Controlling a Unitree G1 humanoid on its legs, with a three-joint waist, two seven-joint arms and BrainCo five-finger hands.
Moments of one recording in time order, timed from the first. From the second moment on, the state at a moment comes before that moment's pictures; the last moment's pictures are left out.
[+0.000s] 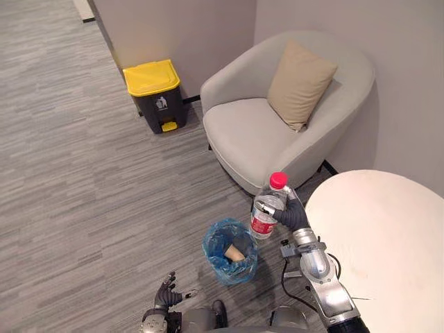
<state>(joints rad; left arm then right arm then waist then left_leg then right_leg) 0.19 0.12 -0.09 0.76 -0.09 -0.14 0.09 0.09 -0.13 0.21 -0.06 -0.17 -0.21 -0.09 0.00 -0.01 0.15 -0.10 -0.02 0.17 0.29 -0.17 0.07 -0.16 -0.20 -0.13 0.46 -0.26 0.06</state>
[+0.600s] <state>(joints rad) 0.17 0.11 -0.08 0.79 -0.06 -0.14 0.07 0.09 -0.19 0.25 0.05 -0.15 -0.21 -0.01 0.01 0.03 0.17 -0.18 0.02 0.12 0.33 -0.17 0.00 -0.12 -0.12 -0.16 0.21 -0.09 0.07</state>
